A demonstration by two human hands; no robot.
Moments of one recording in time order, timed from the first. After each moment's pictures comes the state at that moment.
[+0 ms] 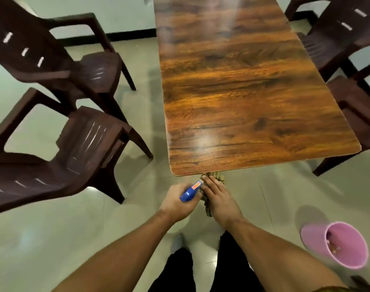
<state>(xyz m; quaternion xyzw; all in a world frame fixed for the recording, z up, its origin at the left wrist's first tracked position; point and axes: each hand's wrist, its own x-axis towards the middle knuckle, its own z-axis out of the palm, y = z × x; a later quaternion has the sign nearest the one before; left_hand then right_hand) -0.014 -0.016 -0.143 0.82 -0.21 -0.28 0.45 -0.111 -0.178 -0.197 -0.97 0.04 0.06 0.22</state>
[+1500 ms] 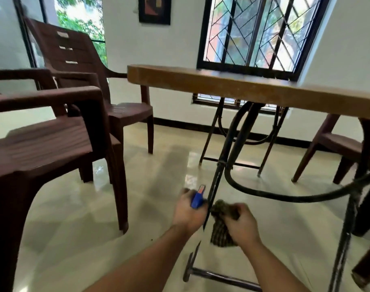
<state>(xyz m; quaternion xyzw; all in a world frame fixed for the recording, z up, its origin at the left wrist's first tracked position) 0.158 -0.181 -0.575 0.80 -0.10 0.00 0.60 0.119 -0.341 -0.605 -0.85 0.24 -0.17 0.44</state>
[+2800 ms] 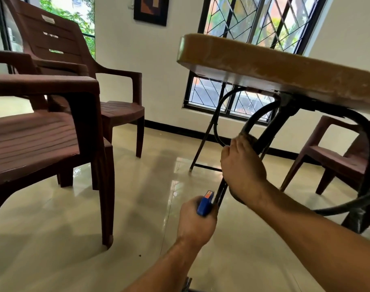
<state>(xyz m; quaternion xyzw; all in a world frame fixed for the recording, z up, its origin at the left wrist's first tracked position) 0.182 -0.192 -0.583 0.71 -0.14 0.00 0.69 0.197 -0.299 -0.452 -0.87 0.04 -0.22 -0.44</state>
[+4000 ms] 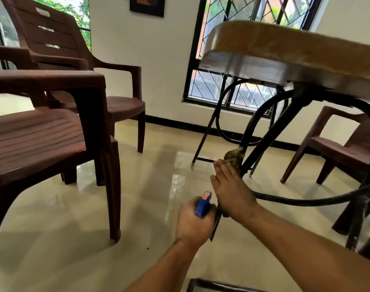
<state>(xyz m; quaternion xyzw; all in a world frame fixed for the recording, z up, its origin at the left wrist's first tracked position) 0.177 -0.160 -0.597 0.71 -0.13 -0.01 0.70 0.205 -0.304 -0.549 -0.95 -0.05 -0.16 -0.28</state>
